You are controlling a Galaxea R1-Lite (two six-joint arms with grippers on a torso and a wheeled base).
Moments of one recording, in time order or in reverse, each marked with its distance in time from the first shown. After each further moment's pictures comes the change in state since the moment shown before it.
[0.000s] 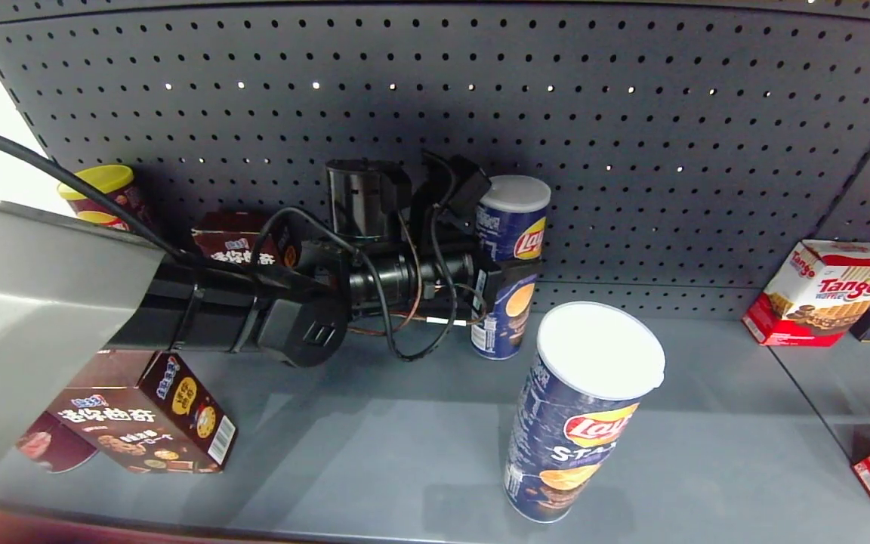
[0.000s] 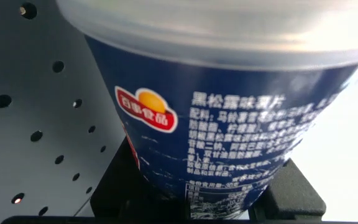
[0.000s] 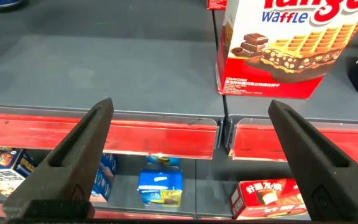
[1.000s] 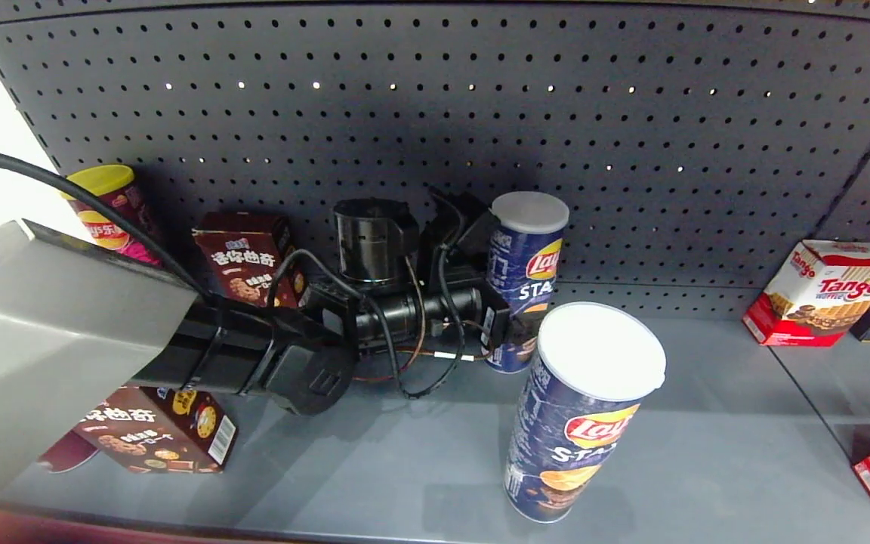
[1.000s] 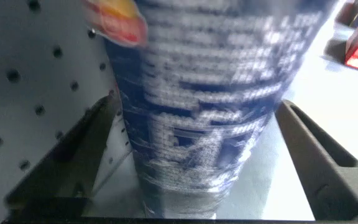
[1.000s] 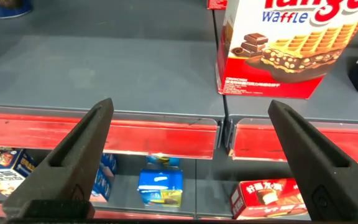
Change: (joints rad) left arm -0.036 -0.001 0.167 -0.176 0.016 0.001; right arm 0.000 0.000 0.000 0.000 0.000 0.000
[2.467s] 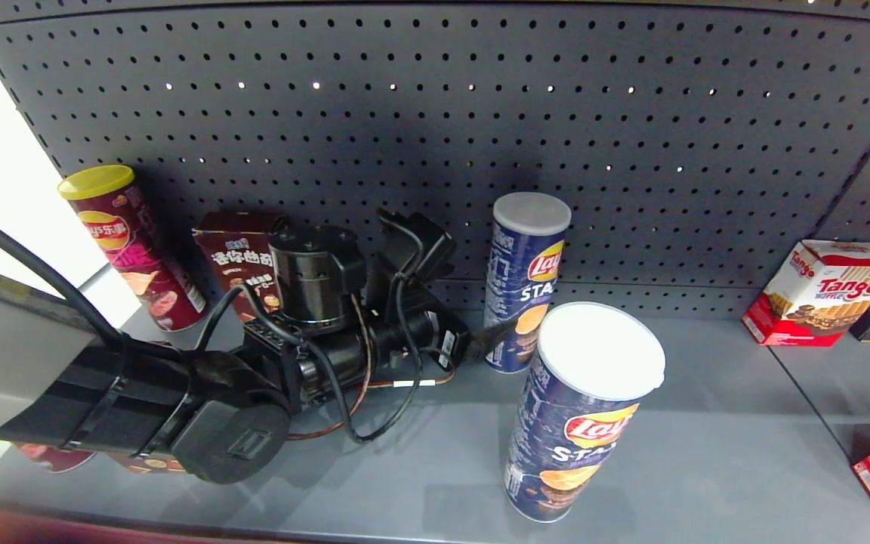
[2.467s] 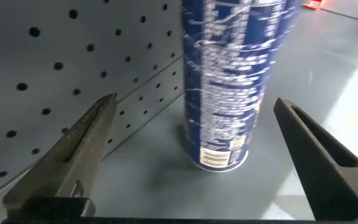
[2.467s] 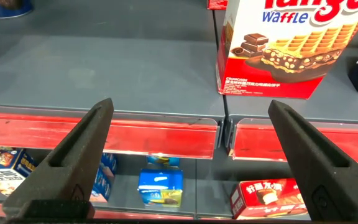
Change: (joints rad) left arm 0.002 -0.149 0.297 -0.137 0.263 0.059; right arm -0.001 0.000 0.000 0.000 0.000 0.000
